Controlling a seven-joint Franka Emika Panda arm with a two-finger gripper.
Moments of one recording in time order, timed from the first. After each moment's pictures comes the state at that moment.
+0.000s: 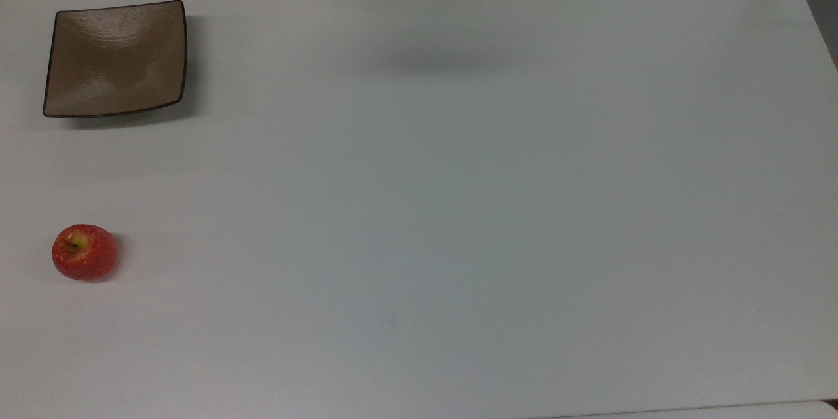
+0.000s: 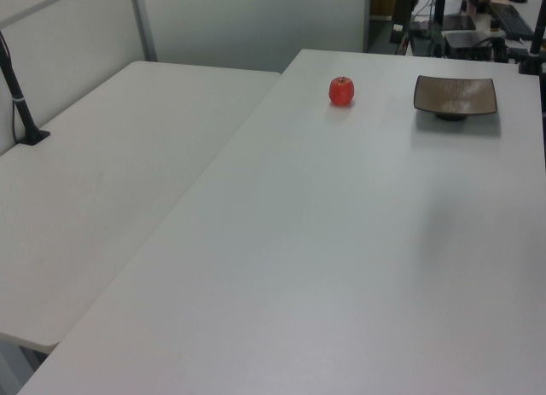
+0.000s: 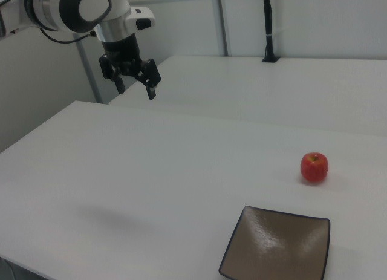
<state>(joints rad) 0.11 -0.01 -0.05 -1.58 0.08 1.71 -0.09</state>
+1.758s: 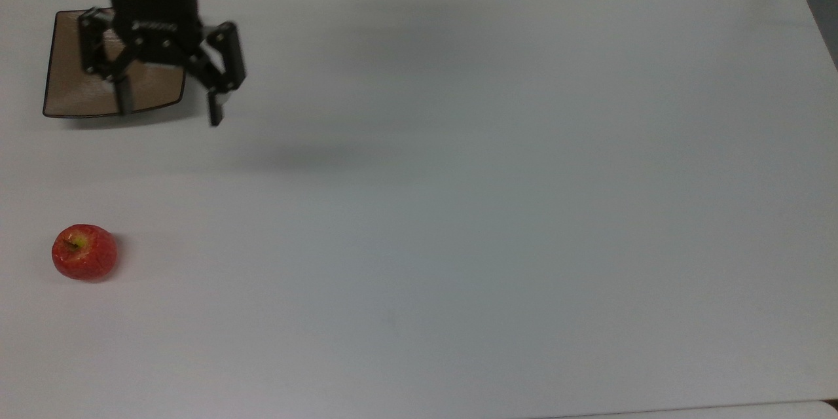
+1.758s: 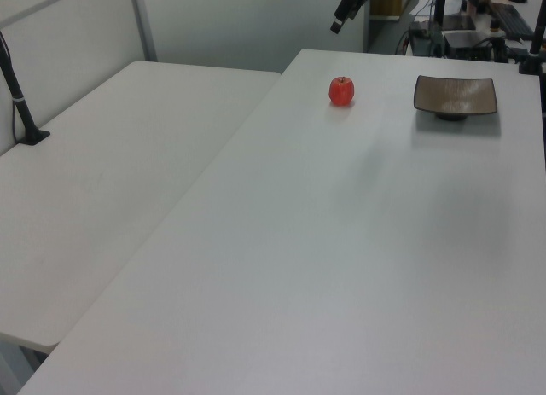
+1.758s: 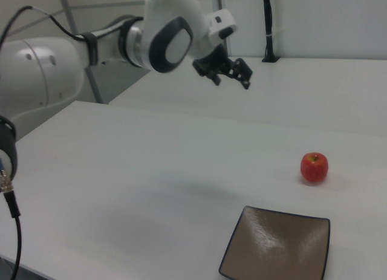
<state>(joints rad) -0.07 0.31 -0.07 -1.45 0.05 2.31 -0.15</state>
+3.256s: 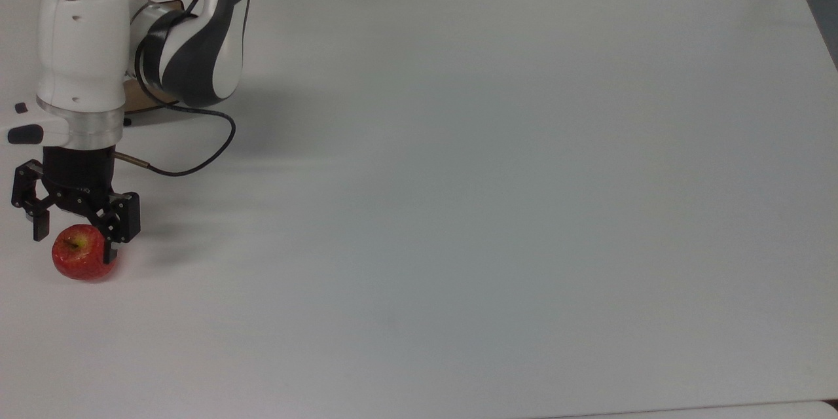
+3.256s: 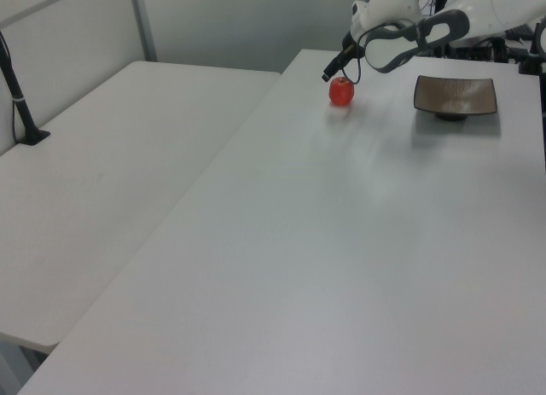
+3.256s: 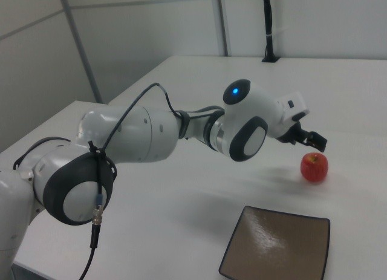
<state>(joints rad) -0.21 0.80 -0.13 -1.28 0.04 2.79 -0.15</state>
